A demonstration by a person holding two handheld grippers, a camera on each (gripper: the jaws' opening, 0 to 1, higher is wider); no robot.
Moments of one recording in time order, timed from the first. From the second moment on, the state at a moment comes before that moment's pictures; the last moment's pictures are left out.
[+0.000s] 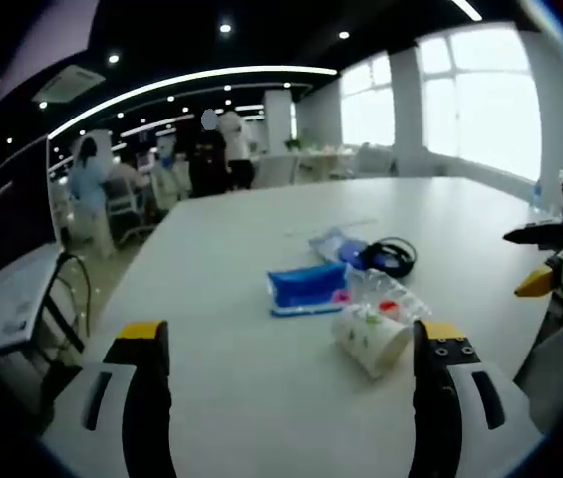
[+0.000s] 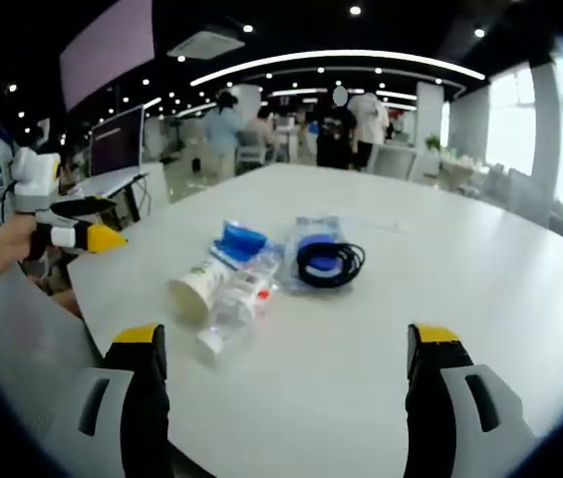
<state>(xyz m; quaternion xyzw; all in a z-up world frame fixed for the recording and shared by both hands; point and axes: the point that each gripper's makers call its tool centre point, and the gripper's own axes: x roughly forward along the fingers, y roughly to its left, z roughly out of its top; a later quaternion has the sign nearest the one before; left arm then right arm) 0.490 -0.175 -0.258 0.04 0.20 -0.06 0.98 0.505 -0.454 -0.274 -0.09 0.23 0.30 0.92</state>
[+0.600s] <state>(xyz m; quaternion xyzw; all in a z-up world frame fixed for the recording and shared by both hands) 0.488 -0.172 -0.260 0.05 0.20 -0.05 0.98 0.504 -0.455 -0.274 -0.09 0.23 0.30 0.92</state>
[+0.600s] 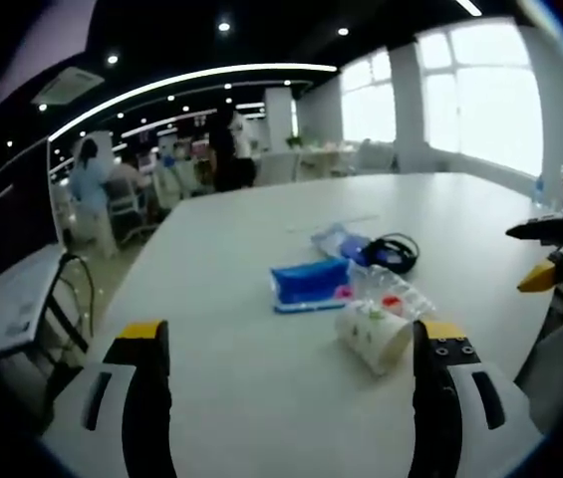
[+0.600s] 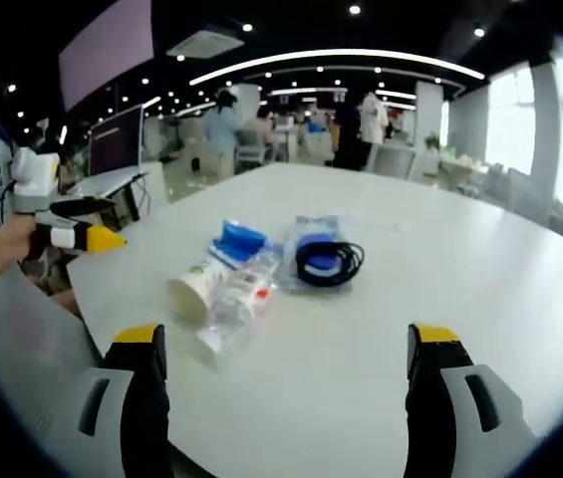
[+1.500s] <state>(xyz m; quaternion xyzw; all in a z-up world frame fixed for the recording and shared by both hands) 0.489 -0.172 -0.261 0.06 0.20 -0.05 0.98 0.506 -0.460 -0.278 -0.09 0.23 0.29 0.92</state>
